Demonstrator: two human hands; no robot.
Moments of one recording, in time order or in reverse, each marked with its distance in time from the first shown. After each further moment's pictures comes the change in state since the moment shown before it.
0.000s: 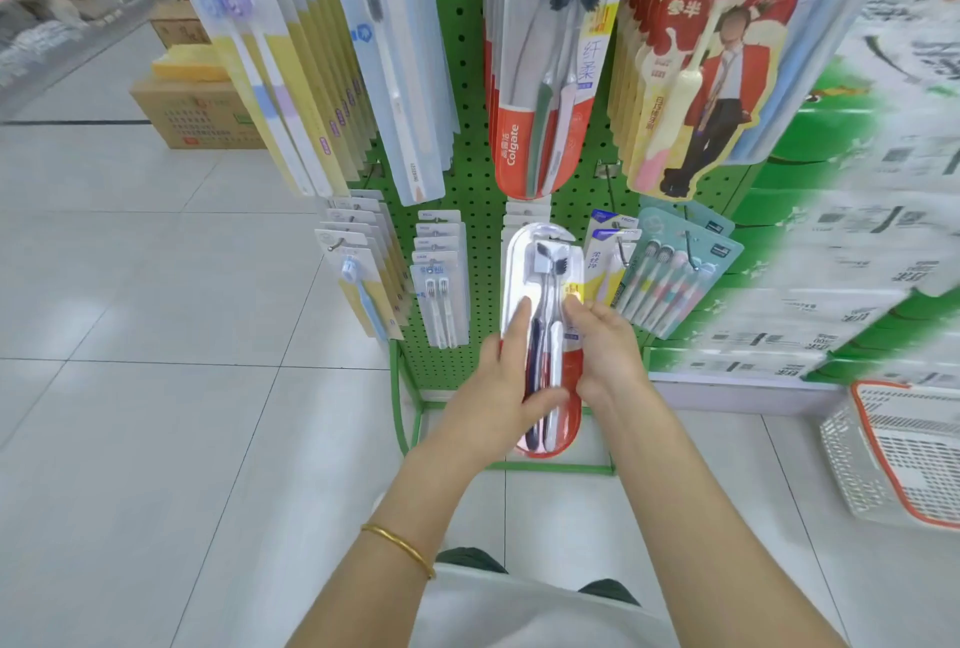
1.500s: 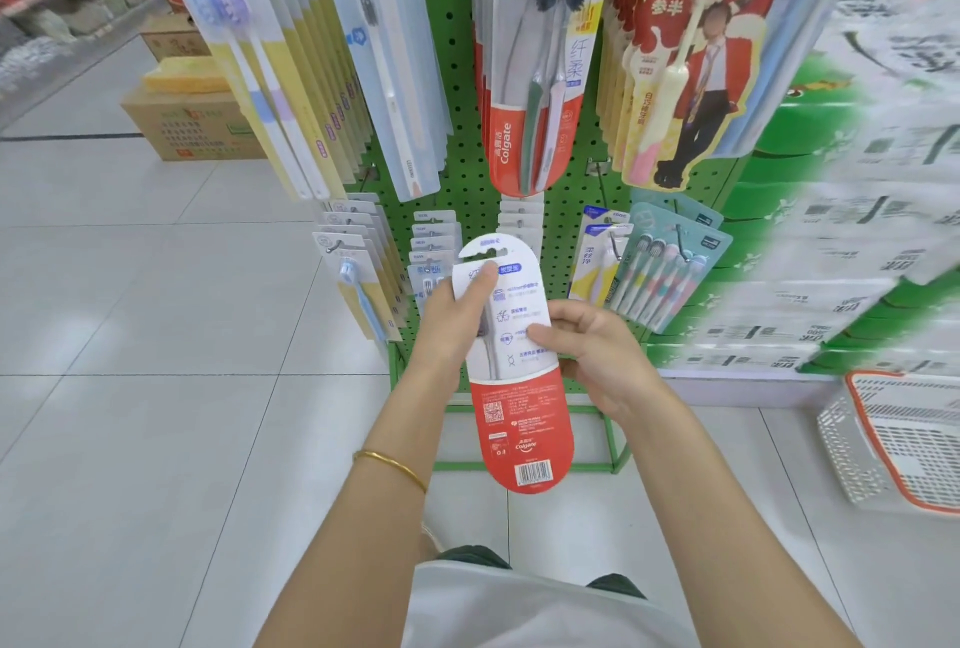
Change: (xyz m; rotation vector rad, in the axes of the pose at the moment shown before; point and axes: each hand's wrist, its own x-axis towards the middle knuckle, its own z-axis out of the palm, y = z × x) left_hand 0.034 0.006 -0.043 -0.798 0.324 -0.230; right_hand -0.020 -0.007 -0.014 -0.321 -0.380 -0.095
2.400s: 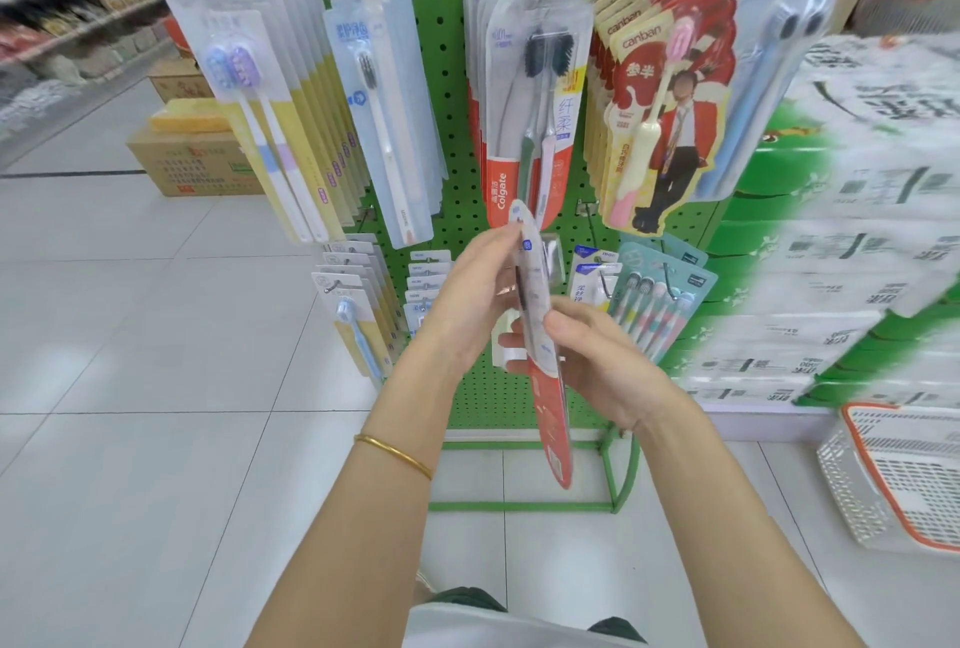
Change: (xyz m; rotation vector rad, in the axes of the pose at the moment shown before) left_hand 0.003 0.068 0.022 -0.104 -0.280 0.157; right_hand -0.006 -0.041 -0.004 0.004 -0.206 -0.125
